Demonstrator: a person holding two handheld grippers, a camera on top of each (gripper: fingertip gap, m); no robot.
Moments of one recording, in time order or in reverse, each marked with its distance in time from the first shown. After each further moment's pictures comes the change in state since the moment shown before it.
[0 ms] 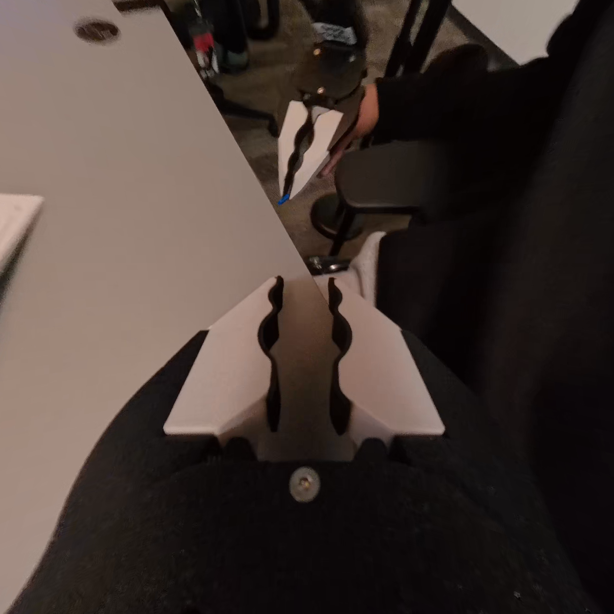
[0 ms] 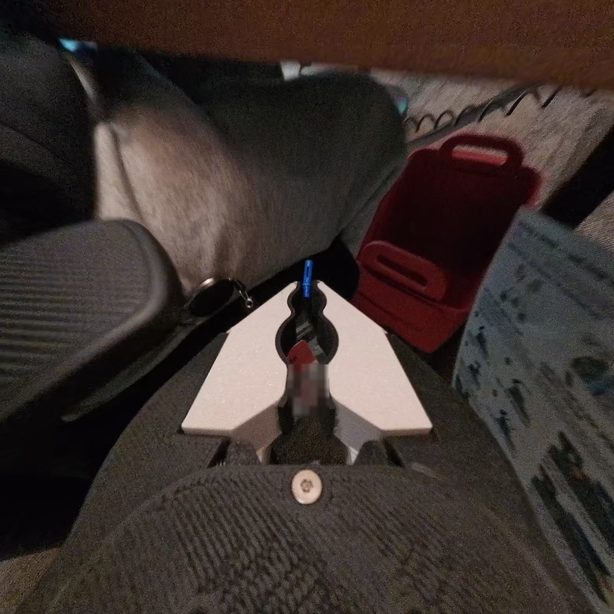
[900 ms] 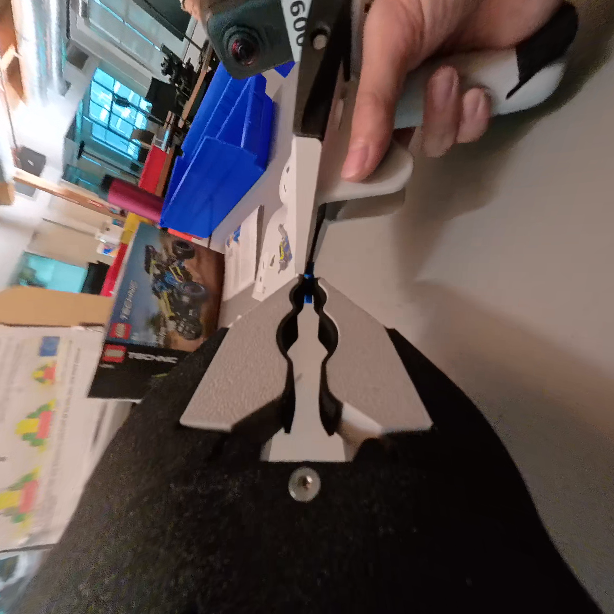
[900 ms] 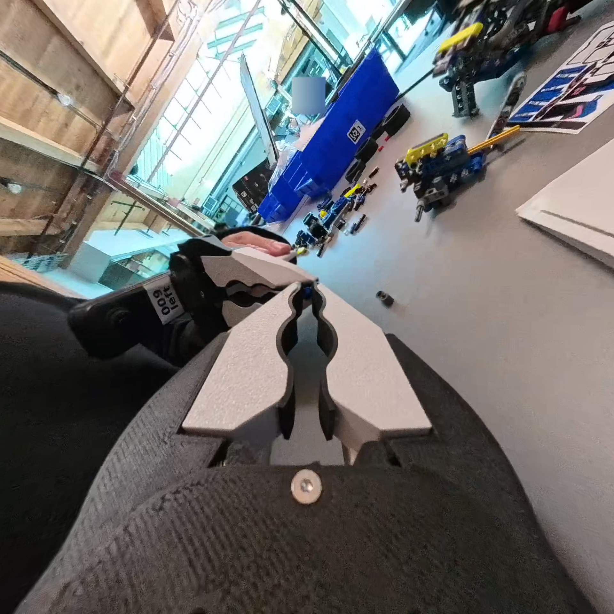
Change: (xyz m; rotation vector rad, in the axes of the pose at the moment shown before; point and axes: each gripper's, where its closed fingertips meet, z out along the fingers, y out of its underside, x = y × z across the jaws) left arm -0.062 0.055 -0.180 -0.163 -0.986 0.509; right arm -0.126 -0.302 0.193 0.190 -0.616 0.502
